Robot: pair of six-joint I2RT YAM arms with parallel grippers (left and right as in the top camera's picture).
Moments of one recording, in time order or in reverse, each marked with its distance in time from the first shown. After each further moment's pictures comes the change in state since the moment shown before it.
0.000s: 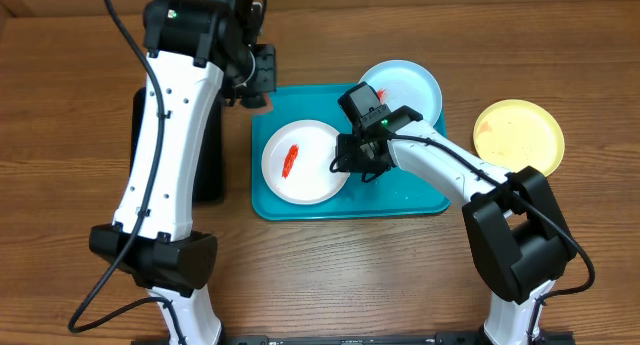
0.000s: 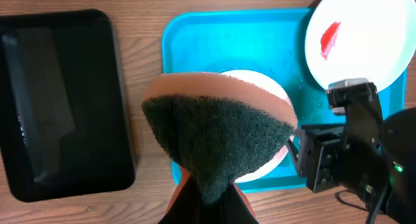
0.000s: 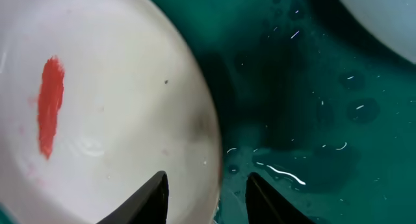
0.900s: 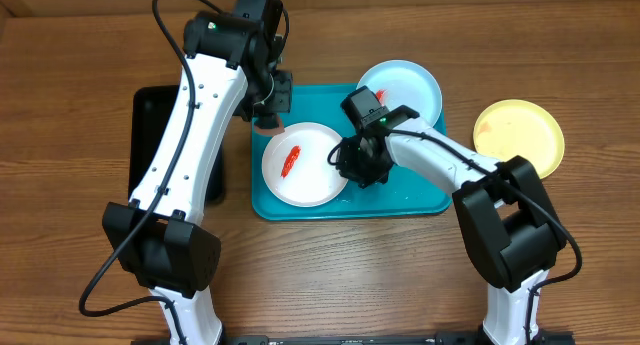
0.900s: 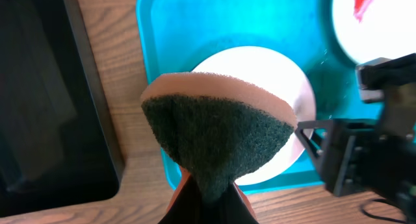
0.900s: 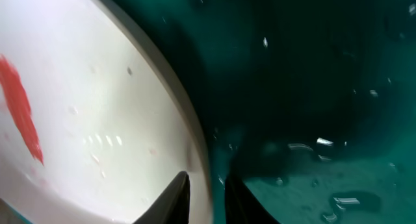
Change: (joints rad) left arm -0.028 0.000 -0.275 0.143 0.000 0.032; right arm -0.026 0.062 0.014 -0.074 -0.143 0.217
